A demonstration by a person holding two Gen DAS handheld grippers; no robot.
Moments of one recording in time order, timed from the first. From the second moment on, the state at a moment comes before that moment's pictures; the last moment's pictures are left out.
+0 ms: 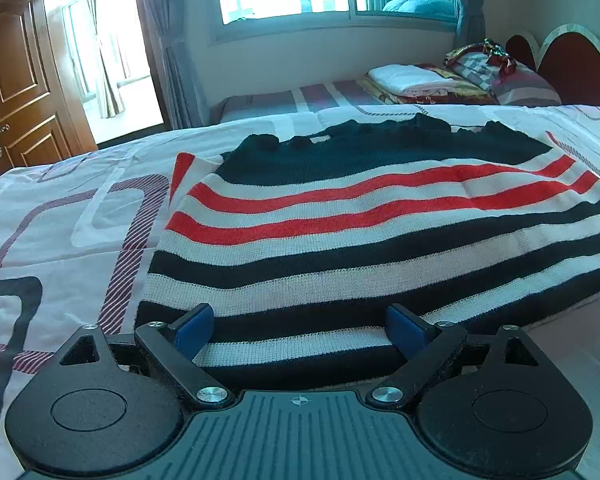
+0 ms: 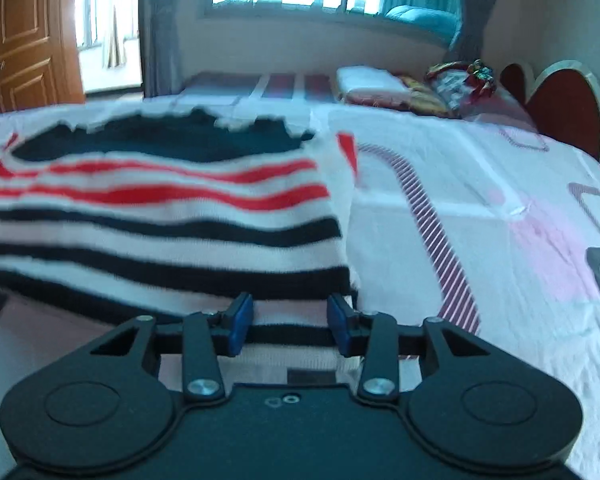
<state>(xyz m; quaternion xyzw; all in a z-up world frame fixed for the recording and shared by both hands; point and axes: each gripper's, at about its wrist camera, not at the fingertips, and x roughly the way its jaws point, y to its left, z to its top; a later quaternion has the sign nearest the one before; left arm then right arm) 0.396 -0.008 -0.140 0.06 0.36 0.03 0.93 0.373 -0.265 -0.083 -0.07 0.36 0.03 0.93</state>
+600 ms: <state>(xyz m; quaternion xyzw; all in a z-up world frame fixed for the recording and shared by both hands) 0.324 0.072 -0.127 -0.24 0.32 0.05 0.91 0.350 -0.262 -0.037 -0.04 0.31 0.07 0.95</state>
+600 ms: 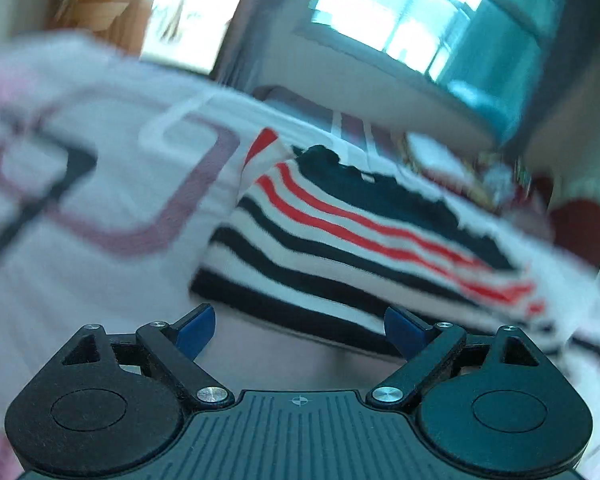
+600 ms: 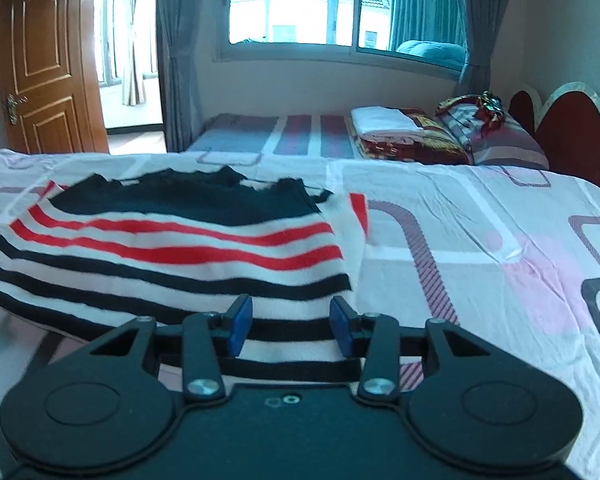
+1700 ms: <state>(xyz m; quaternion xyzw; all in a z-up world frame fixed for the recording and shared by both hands) 0.386 0.143 -0.197 -0.47 0.26 0.04 0.84 0.443 -0.154 -0.080 0.02 0.37 0.19 0.91</state>
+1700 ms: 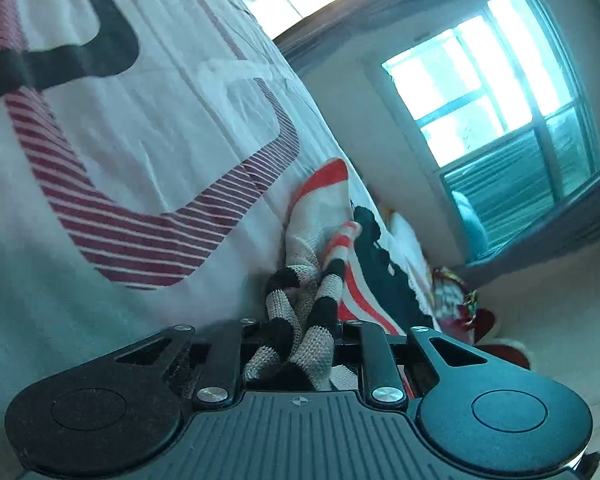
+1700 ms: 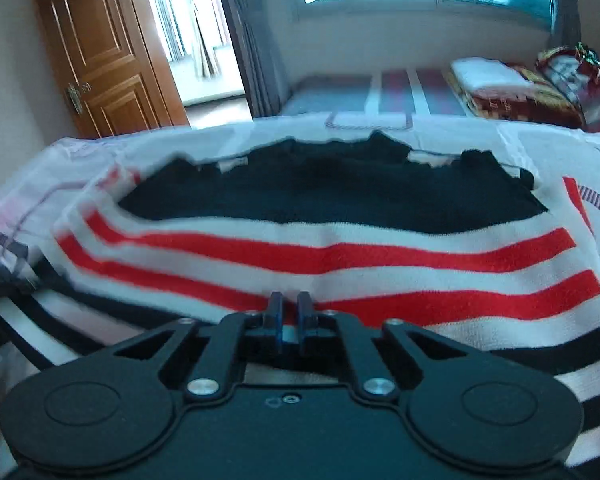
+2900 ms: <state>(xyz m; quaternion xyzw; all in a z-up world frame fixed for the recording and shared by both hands) 0.447 -0.084 -0.059 -0.21 0.32 -0.24 0.89 0.358 -0.394 -0.036 0.37 0.29 0.07 0.88</state>
